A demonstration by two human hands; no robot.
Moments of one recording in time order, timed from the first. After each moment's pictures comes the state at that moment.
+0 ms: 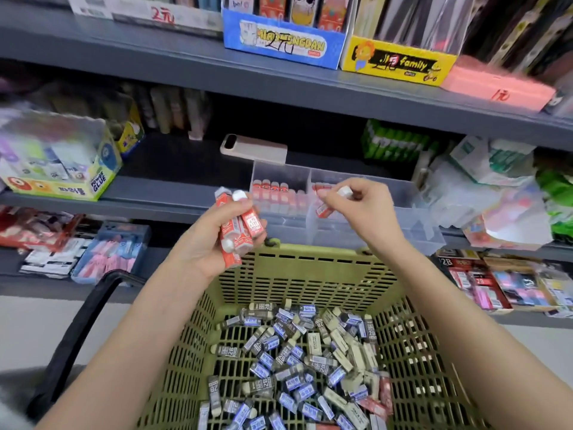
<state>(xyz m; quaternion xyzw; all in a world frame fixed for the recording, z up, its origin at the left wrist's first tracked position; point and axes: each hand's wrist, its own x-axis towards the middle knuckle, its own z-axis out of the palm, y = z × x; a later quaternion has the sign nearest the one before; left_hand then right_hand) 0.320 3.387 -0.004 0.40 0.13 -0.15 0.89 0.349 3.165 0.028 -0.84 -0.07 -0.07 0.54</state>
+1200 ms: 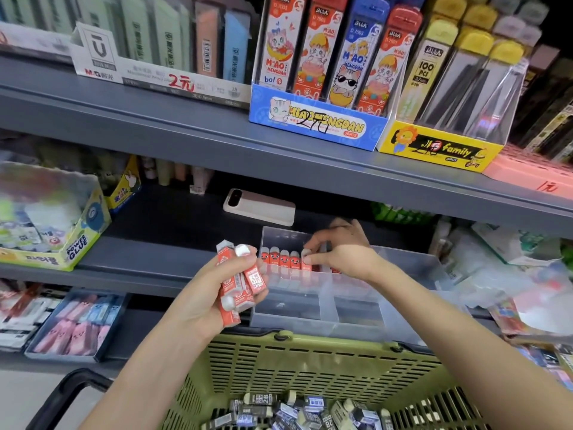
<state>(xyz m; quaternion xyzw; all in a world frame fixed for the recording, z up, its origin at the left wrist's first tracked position) 0.383 3.405 -0.018 0.39 0.12 -0.14 0.90 0.480 3.187 0.004 -0.98 -0.18 0.00 0.11</state>
